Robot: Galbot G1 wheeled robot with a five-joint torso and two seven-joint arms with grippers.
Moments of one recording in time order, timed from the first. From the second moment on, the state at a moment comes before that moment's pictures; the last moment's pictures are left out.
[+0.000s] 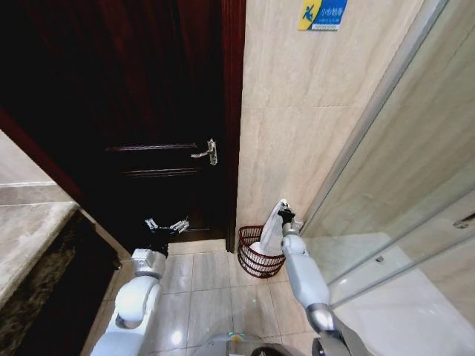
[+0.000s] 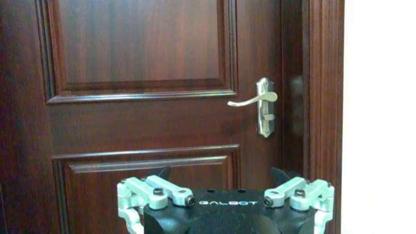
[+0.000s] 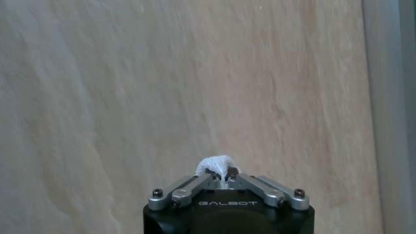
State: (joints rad) left arm 1.50 -1.39 -0.63 -2.18 -0.15 0.11 -0.03; right arm -0.77 1.54 0.51 1.11 0.26 0.20 0.02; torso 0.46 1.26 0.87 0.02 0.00
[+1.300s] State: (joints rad) left arm 1.50 -1.39 -0.63 -2.18 -0.15 0.11 -0.03; right arm -0.82 1.44 0.54 1.30 0.13 -0.60 -0.09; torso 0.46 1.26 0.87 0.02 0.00
